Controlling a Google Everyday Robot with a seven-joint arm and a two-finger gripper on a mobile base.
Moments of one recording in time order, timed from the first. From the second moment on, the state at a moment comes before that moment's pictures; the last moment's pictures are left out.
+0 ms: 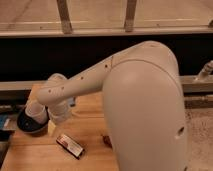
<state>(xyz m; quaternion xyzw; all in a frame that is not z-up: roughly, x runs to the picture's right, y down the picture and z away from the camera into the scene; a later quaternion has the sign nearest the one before) -0.200 0.183 0.707 -0.36 0.10 0.36 0.86</state>
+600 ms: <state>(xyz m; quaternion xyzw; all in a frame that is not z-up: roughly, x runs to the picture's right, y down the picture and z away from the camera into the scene) -0.222 0.186 0.709 -0.36 0.11 0.33 0.87</state>
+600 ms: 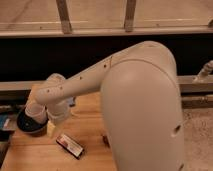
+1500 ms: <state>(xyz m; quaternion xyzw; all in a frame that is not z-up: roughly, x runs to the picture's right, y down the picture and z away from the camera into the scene) -0.233 0.286 0.744 -0.45 0.17 0.29 0.83</state>
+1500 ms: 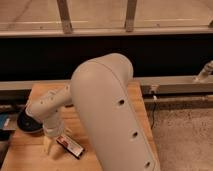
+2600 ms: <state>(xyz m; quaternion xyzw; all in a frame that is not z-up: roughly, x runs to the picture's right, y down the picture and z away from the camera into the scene) -0.201 0.290 0.775 -0.44 0.23 0.30 0.82</state>
